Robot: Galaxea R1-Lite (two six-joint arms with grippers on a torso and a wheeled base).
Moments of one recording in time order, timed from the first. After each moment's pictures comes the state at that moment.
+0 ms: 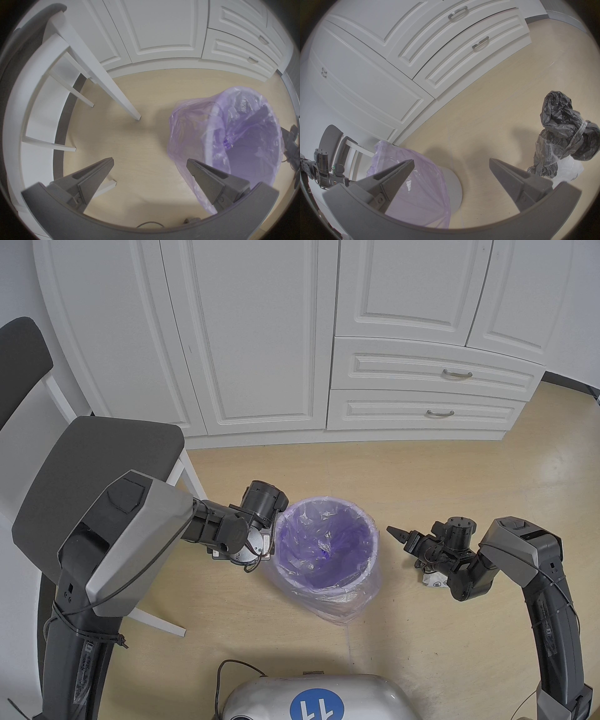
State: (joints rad) left arm -0.49 2.51 -1.73 0.17 0.51 -0.41; right arm 0.11 2.77 -1.38 -1.17 0.31 0.58
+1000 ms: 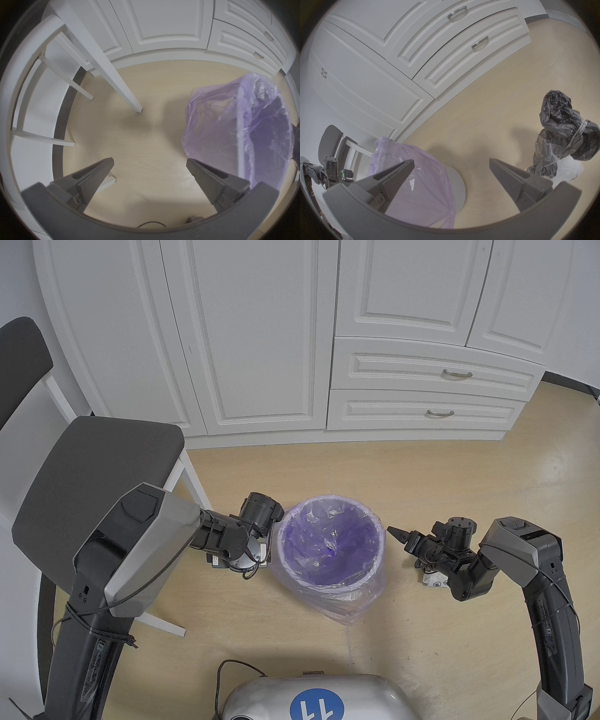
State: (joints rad) left arm -0.46 2.60 -1.79 0.19 0.49 -0.43; right arm 0.11 2.77 -1.38 -1.17 0.31 0.58
